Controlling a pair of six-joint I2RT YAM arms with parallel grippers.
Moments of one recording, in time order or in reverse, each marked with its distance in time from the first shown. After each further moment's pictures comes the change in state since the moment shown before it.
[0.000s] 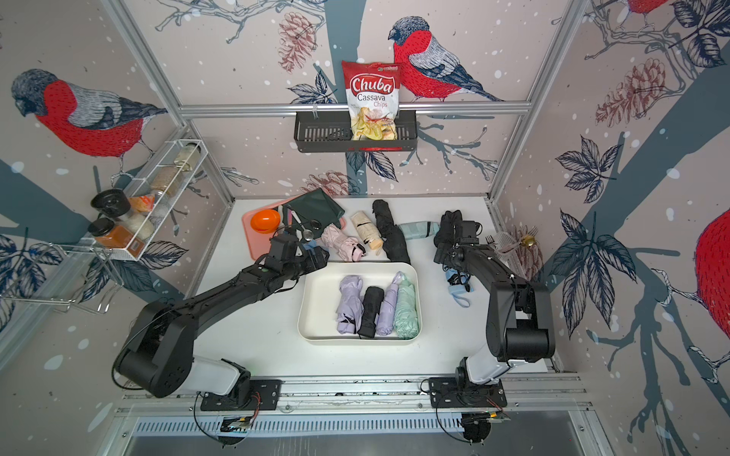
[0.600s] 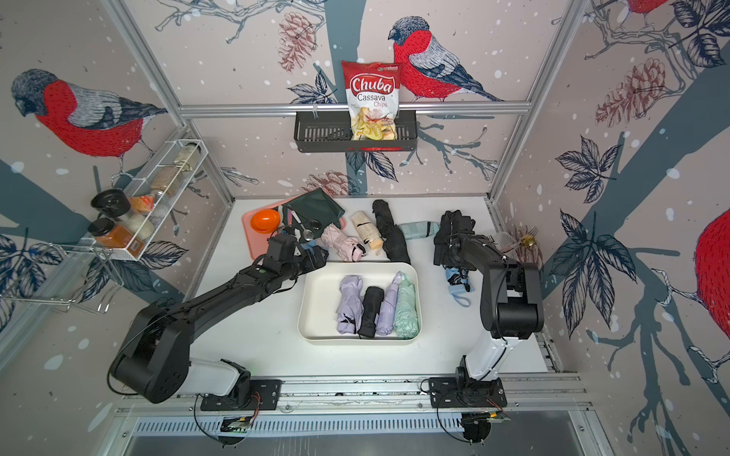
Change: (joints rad) left arm 0.000 -0.031 -0.007 -0.001 -0.007 0.005; right arm -0.006 0.182 0.128 -0.089 0.006 -0.185
